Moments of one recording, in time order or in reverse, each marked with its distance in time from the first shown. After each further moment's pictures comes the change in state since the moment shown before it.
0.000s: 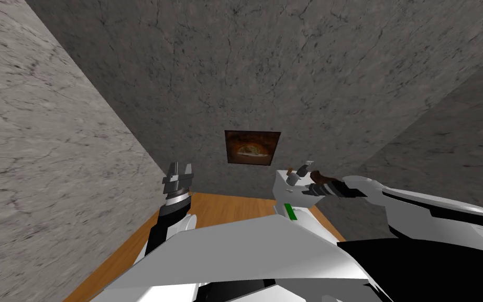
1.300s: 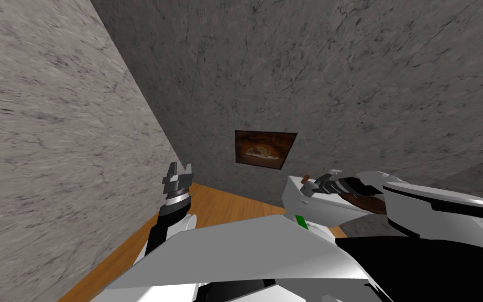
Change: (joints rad) left arm 0.000 0.000 0.000 0.000 0.000 0.000 0.000; right arm -0.092 -0.049 0.061 0.155 0.039 -0.015 0.022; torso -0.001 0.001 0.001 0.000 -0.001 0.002
